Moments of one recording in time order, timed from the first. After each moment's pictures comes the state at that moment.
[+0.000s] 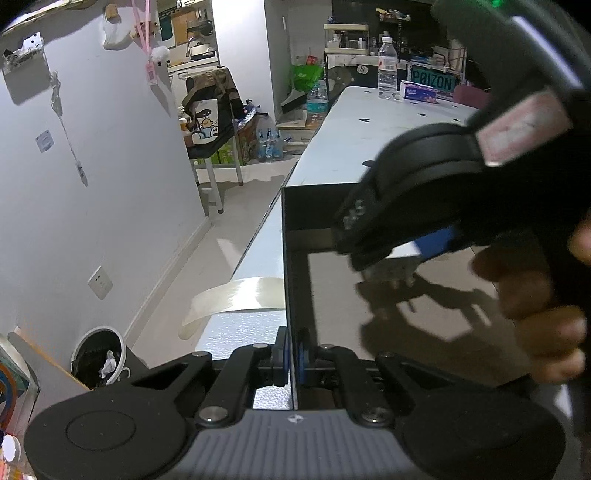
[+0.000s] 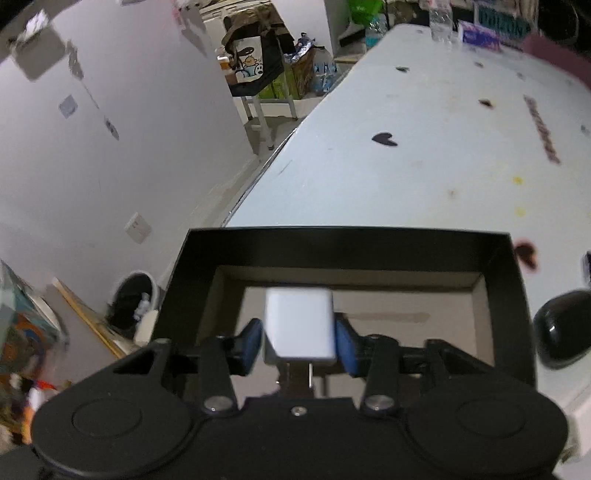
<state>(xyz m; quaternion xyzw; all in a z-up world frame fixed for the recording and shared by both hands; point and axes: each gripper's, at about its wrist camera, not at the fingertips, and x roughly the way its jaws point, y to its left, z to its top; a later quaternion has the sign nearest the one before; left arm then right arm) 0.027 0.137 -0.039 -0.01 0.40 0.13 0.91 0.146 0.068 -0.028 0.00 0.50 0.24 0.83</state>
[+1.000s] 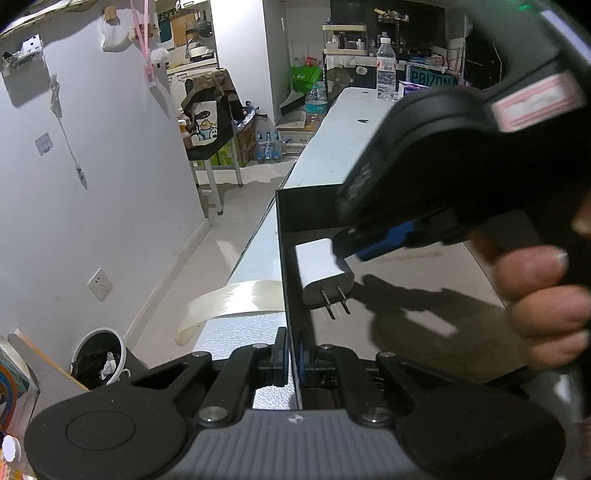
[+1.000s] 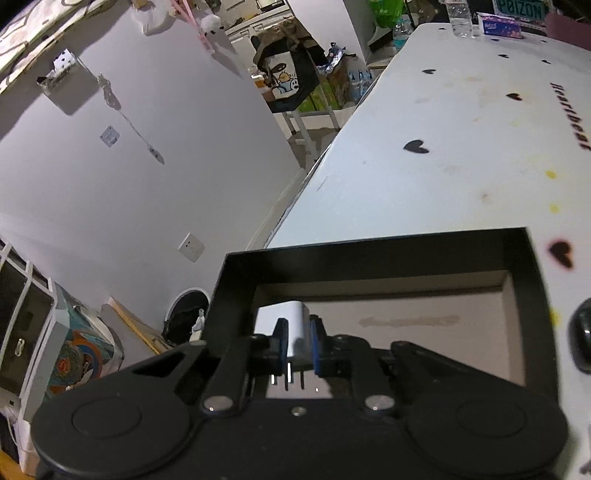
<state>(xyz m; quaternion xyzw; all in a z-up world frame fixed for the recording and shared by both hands) 0.025 0.133 -0.038 -0.01 0.40 0.13 0.91 0.150 0.053 -0.019 0.07 0.48 0.31 0.81</state>
